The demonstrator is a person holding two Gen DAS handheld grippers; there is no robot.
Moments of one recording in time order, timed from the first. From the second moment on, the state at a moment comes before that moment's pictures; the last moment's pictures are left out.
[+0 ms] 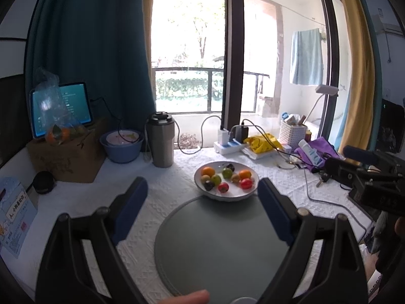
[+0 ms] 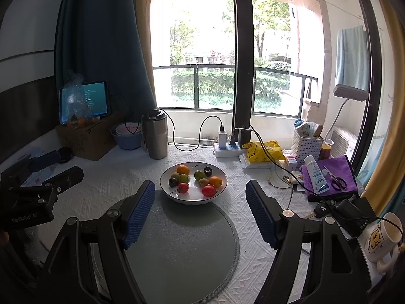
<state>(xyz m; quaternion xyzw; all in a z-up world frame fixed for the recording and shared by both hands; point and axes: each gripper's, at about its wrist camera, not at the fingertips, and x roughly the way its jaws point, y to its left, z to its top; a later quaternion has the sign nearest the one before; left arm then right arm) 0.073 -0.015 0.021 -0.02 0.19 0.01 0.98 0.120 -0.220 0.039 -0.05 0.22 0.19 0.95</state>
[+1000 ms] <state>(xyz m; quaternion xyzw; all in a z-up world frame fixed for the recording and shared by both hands) 0.070 -0.016 0.023 -0.02 0.19 0.01 0.98 0.120 -0.226 0.040 -0.05 0.22 0.20 0.95</state>
